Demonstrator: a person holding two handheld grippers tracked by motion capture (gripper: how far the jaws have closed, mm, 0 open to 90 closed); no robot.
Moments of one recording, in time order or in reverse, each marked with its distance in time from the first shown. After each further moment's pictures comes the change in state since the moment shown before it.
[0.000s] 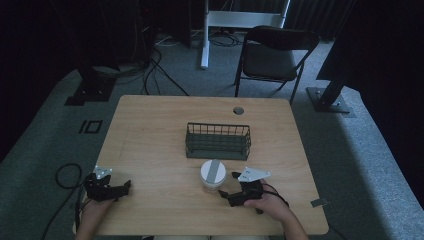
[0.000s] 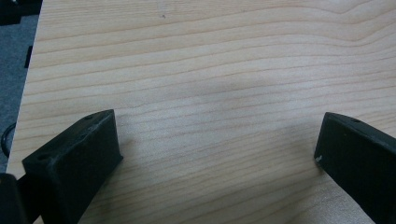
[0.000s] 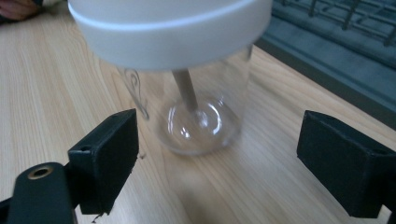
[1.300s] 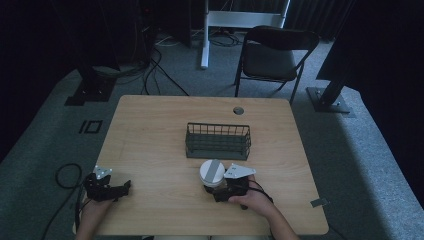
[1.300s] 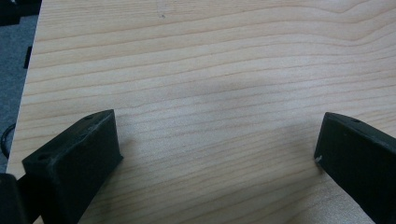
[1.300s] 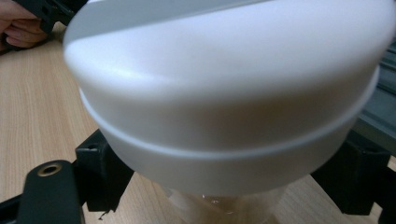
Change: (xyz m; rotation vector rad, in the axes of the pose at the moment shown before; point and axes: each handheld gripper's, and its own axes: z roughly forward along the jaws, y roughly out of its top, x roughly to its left) left arm 0.000 0.000 0.000 0.000 -0.003 0.003; right arm 0.016 0.020 0.035 -0.065 0.020 -0.008
